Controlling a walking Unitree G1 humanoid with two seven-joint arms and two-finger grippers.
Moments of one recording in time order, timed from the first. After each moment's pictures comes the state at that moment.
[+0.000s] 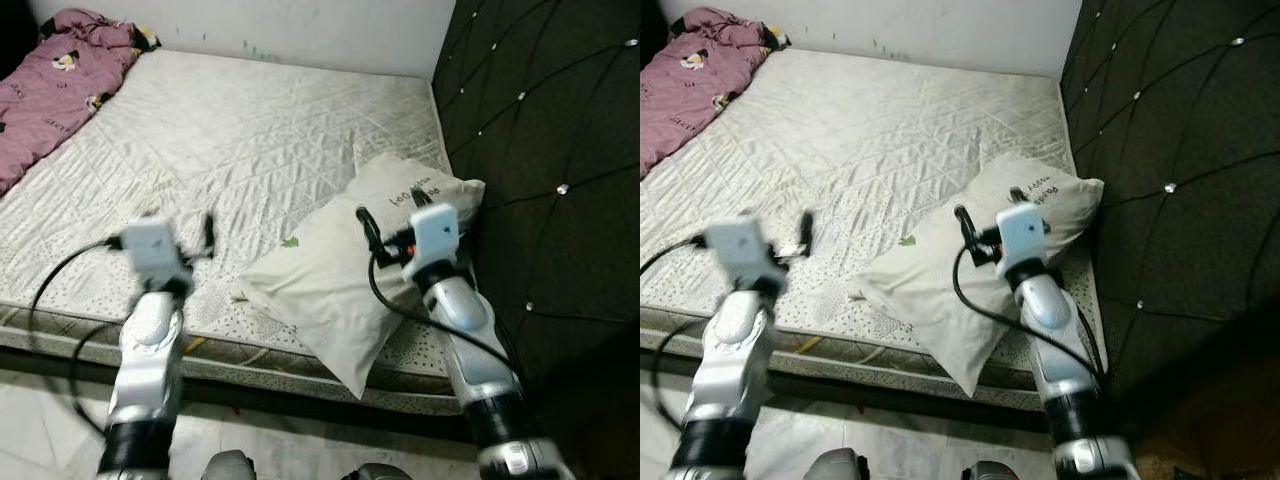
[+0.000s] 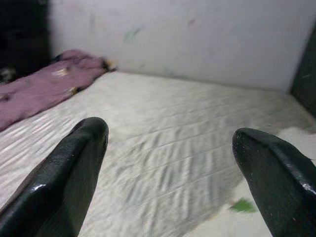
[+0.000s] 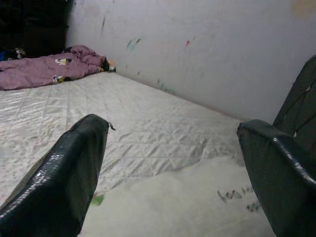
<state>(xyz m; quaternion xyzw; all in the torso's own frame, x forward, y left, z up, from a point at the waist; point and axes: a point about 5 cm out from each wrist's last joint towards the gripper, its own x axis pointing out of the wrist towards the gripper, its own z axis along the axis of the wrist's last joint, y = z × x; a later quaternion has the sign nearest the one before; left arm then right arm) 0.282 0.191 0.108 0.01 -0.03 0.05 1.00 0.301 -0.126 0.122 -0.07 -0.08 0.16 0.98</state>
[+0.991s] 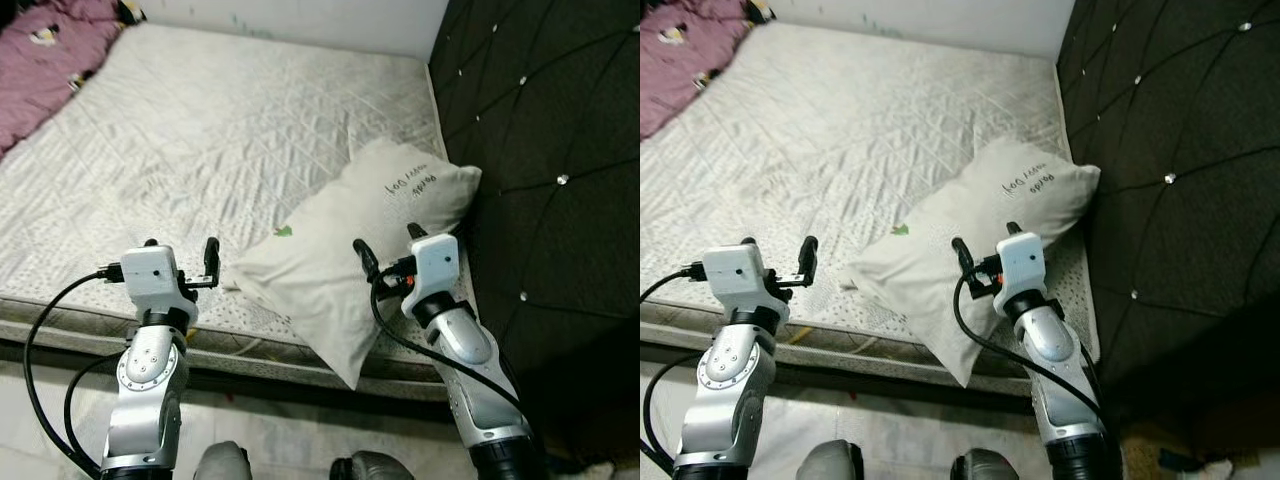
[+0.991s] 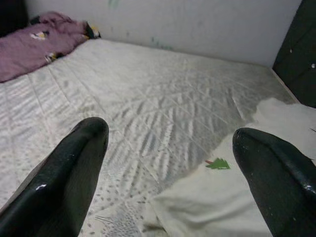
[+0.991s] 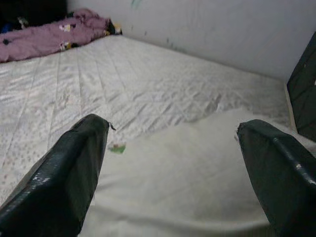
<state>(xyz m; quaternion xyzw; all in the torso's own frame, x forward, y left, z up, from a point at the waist) 0.256 0.178 0.104 -0.02 -0.01 0.03 1.00 0.275 -0.122 0.108 -0.04 -0.02 0.17 0.98</state>
